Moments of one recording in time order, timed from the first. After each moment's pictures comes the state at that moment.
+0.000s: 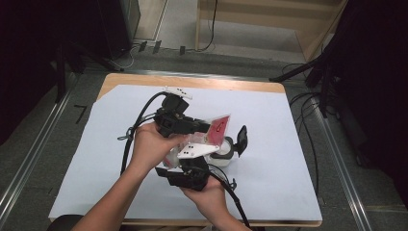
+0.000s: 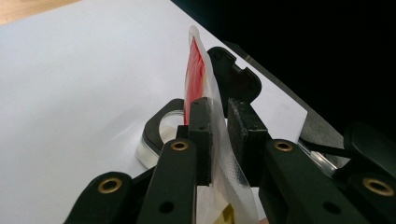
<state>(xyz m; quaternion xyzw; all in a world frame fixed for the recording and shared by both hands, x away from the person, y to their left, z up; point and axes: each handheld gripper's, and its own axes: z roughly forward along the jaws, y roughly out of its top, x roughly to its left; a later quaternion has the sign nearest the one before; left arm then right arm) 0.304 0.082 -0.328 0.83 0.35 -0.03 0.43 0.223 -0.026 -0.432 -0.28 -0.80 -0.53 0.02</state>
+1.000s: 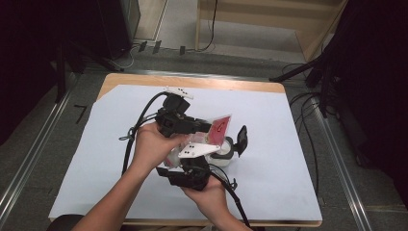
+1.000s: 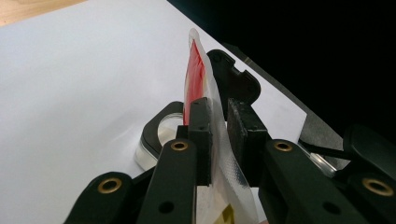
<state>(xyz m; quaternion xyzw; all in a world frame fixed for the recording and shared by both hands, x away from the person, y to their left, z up) 0.305 0.079 -0.328 0.83 0.35 -0.03 0.43 0.224 -0.028 -0.432 -0.29 -0.80 -0.53 0.02</state>
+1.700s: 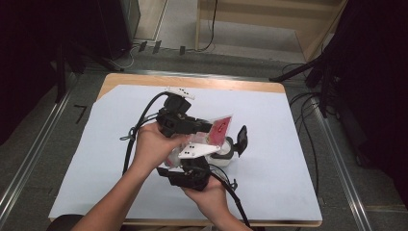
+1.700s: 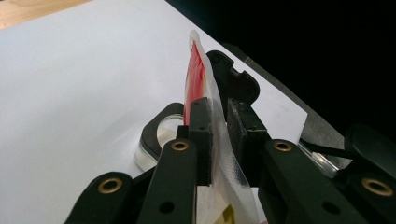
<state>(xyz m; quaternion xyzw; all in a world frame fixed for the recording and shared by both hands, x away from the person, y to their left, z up) 0.304 0.076 -0.327 0.83 0.35 -0.03 0.43 0.223 -0.028 -0.432 -0.29 -0.80 -0.53 0.01</state>
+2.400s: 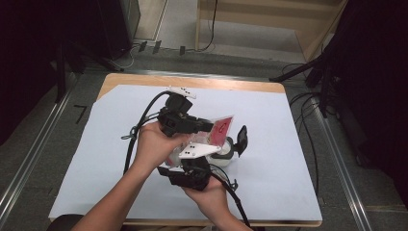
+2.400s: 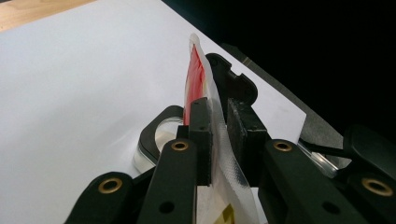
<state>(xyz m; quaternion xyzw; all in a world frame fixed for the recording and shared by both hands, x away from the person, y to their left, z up) 0.305 0.073 -0.326 0.83 0.34 -0.03 0.44 0.223 -0.029 -0.431 -0.29 -0.80 -0.53 0.00</state>
